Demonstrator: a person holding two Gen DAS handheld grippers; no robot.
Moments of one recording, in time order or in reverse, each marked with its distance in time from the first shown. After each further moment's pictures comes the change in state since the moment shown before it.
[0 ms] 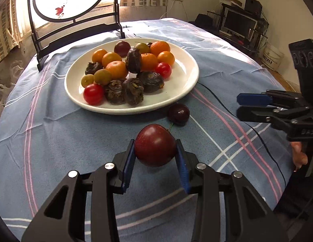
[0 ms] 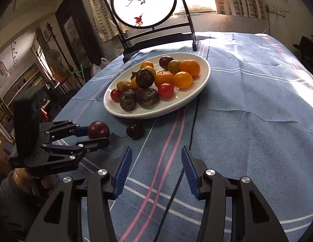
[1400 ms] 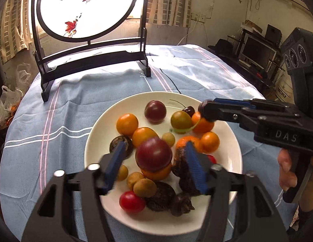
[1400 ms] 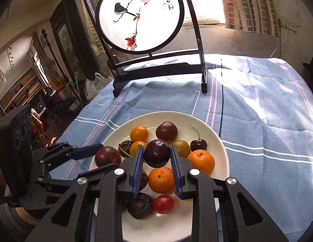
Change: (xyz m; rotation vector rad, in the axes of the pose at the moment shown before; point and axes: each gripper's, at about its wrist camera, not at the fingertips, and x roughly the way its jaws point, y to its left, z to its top) left arm 0.046 0.072 0.134 -0.125 -0.097 0.055; right arm 0.075 -0.027 0.168 0.034 -0.058 -0.054
